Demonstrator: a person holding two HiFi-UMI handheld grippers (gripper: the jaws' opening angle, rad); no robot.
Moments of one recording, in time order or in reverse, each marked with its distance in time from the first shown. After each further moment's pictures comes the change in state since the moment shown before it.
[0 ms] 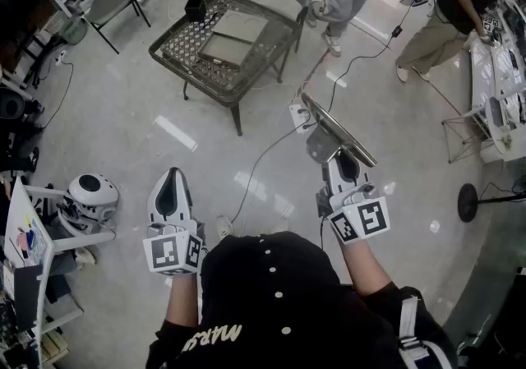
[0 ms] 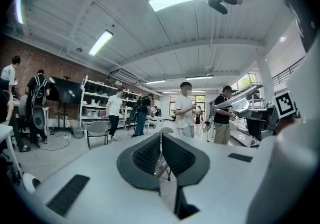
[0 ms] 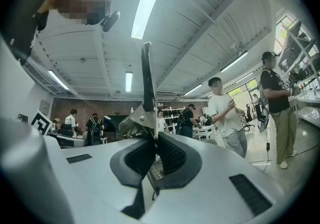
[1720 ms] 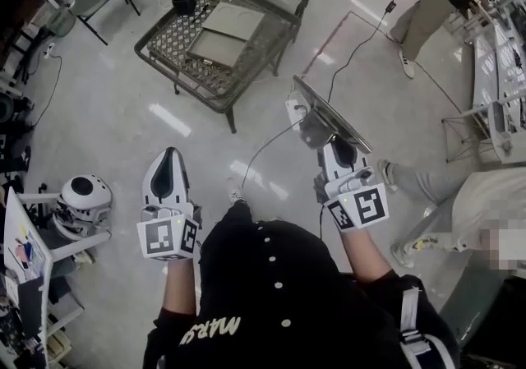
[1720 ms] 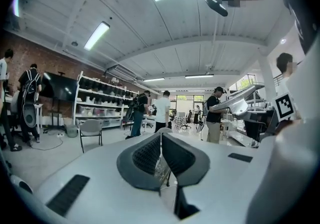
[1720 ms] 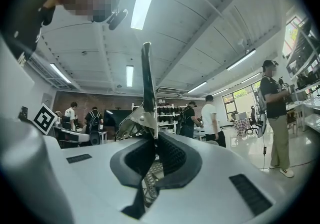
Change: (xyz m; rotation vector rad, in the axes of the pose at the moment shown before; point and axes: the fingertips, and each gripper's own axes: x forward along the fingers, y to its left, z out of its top) left arm 0.137 0.001 0.008 -0.015 0.018 -0.035; right arm 0.107 -0.064 -0.016 -0.057 0.041 0.033
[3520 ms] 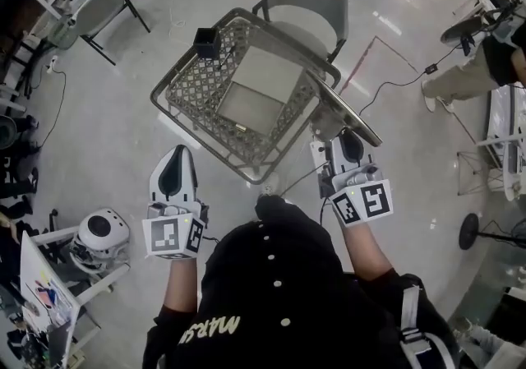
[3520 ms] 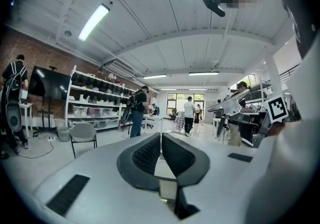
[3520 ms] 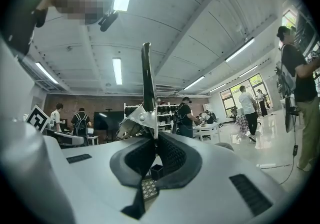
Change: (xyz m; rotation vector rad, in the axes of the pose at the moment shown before) left arm 0.272 0.156 0.041 0.004 0.011 -0.032; right arm 0.320 -0.077 -0.043 0.061 -0.007 -0.035
